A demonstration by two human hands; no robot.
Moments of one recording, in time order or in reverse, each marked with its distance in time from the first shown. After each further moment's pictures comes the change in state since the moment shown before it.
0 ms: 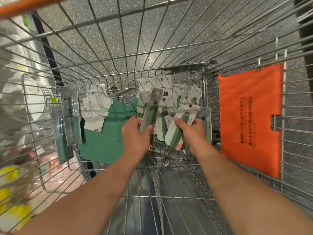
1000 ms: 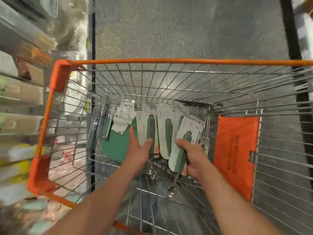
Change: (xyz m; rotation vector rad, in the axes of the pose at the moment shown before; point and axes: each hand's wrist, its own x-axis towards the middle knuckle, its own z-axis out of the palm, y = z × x) left_hand -0.073 0.019 -0.074 -0.707 -0.067 -0.210; right_hand -0.120 -0.066 -0.023 0.071 -0.419 0.009
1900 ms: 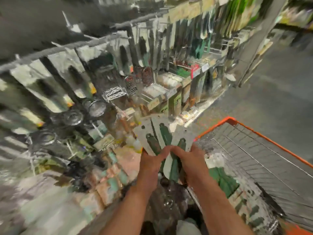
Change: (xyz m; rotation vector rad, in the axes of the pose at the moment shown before) left_hand -0.327 -0.092 -0.254 -1.051 0.619 0.371; right_hand -0.356 0.131 0.268 -0.693 -0.653 -0.568
